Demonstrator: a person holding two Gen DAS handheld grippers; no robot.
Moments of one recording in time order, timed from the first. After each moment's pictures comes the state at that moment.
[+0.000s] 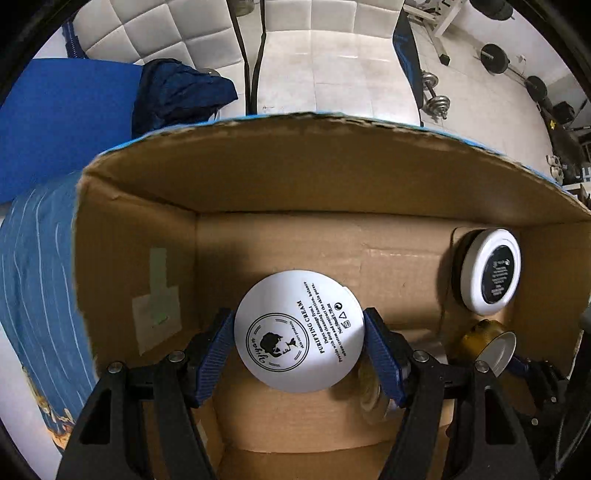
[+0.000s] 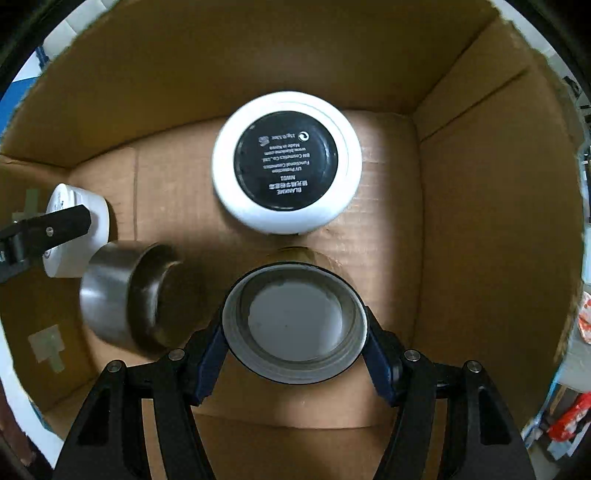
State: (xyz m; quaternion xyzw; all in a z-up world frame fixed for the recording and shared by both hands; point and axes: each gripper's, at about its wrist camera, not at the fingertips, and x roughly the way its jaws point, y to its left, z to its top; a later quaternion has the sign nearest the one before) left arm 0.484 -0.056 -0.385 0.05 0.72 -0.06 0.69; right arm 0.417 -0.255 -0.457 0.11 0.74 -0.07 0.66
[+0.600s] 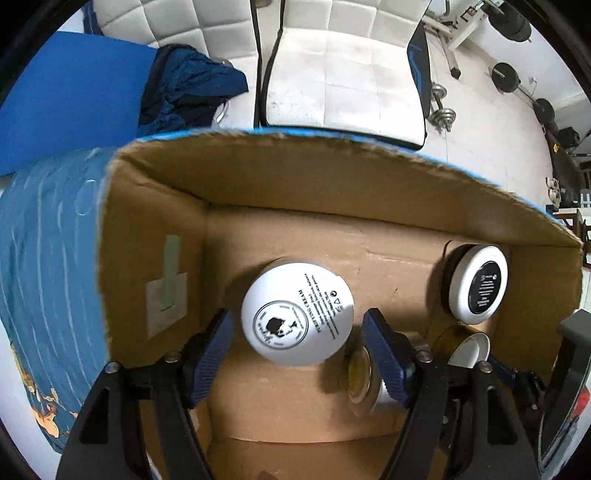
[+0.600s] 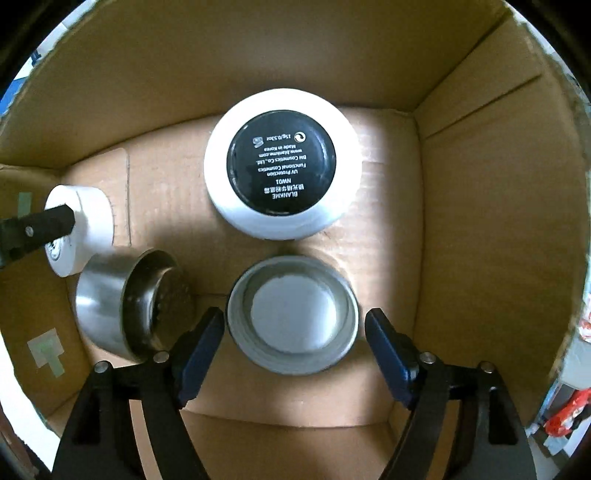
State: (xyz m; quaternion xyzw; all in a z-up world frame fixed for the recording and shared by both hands) left arm 0.482 -0.044 -0.363 0.00 0.72 -0.05 0.69; right arm 0.428 -0.242 -0.456 0.11 0.75 -0.07 0.65
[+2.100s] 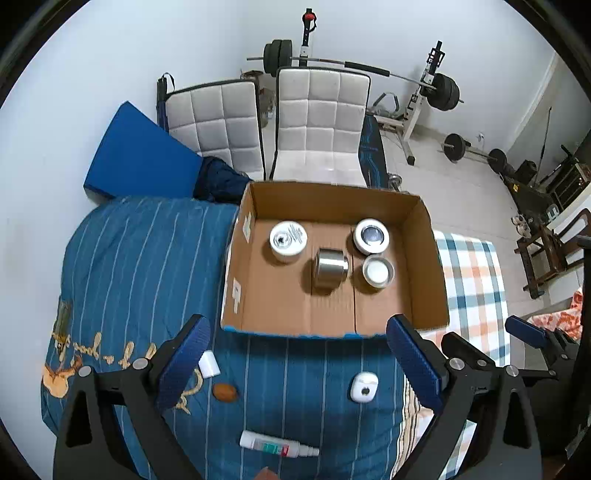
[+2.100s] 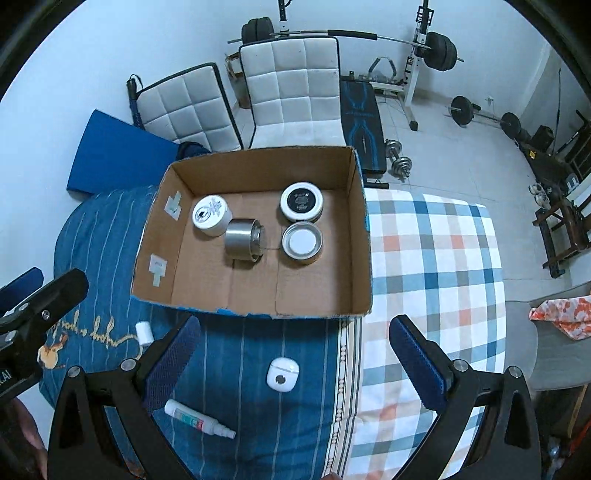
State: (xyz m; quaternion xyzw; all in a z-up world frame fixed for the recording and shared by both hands) left arm 0.233 -0.019 -0.153 0.01 0.52 -0.07 0.85; right arm 0.229 -0.218 -0.218 0.08 0.56 -0.04 0.83
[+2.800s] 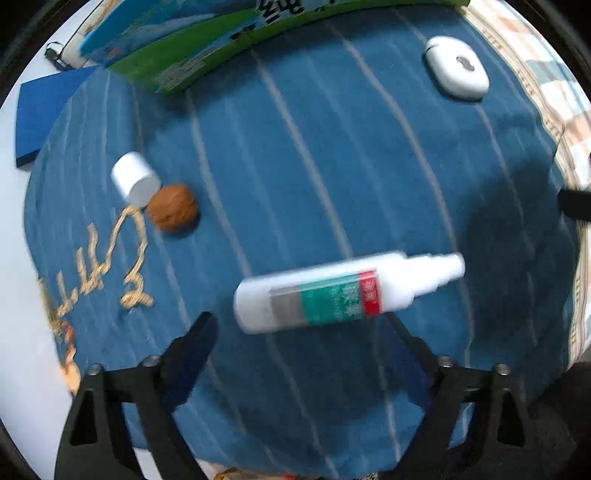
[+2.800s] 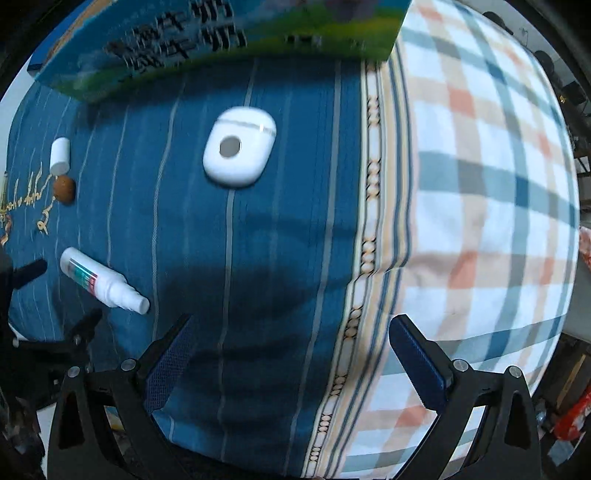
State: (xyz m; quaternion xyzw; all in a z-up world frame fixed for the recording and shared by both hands) left arm 0.101 -0.017 -0.428 0.26 0.69 -0.11 0.67; right arm 0.111 -0.196 -0.448 0.08 0.73 -0.02 0.68
